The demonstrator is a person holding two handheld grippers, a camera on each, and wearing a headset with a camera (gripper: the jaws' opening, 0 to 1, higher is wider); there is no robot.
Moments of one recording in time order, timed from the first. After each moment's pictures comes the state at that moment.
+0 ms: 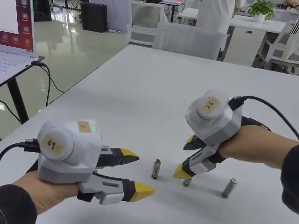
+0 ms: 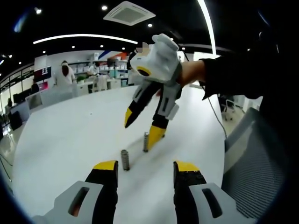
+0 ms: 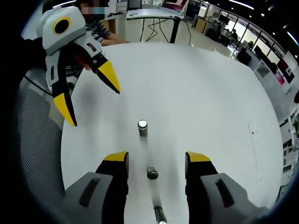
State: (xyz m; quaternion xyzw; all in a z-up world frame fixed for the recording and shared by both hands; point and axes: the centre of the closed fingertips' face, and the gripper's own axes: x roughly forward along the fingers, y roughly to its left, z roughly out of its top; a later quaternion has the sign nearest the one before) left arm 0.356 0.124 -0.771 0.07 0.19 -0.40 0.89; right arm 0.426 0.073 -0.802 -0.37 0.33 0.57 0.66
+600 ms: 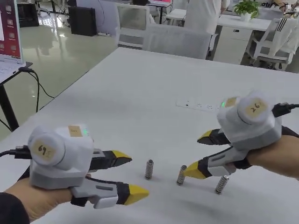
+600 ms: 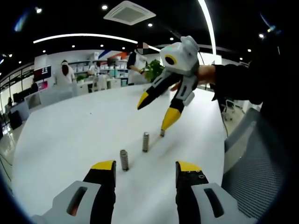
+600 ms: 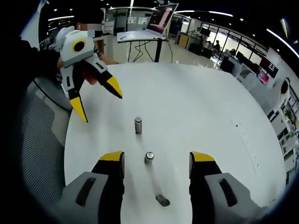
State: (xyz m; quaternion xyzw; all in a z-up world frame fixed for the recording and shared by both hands) left arm 0.356 0.122 -0.772 0.07 0.19 -0.40 0.89; right arm 0.425 0.031 -0.771 -0.30 0.27 0.55 0.73
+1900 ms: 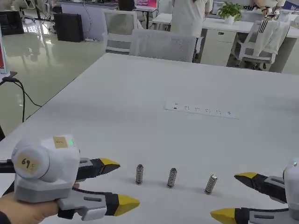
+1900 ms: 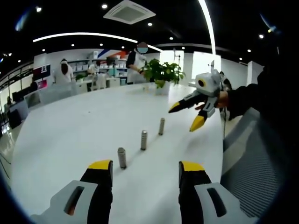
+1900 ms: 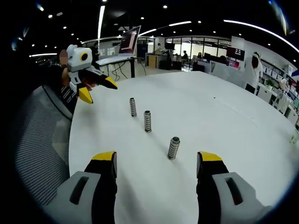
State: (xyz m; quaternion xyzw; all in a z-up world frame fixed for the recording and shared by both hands) left arm 0.352 0.123 -0.775 0.07 0.20 -0.40 0.89; right arm 0.384 -0.055 -0.801 -0.15 0.23 0.48 0.83
